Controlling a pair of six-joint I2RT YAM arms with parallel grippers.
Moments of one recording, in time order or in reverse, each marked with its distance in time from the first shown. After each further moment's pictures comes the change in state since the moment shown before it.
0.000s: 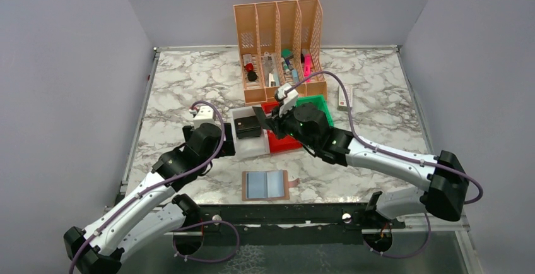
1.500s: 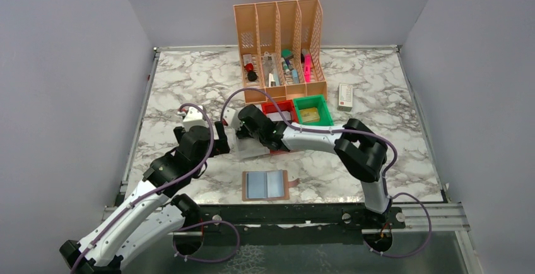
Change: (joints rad) left arm 0.031 -0.098 -0.006 -0.002 -0.037 -0.007; right arm 0.021 0.694 0.420 -0.092 0.129 -0.697
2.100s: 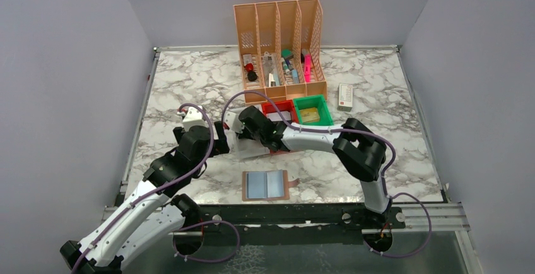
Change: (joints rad) left arm 0.011 0.000 -0.004 -0.001 0.000 0.000; right arm 0.002 0.014 -0.004 -0.042 -0.032 -0.043
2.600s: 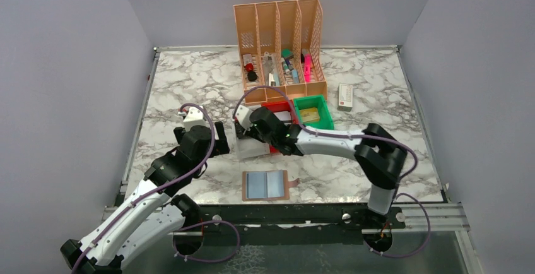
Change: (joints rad) left arm 0.000 0.010 -0.002 -0.003 0.000 0.000; right arm 0.000 -0.113 -0.111 0.053 0.015 0.148
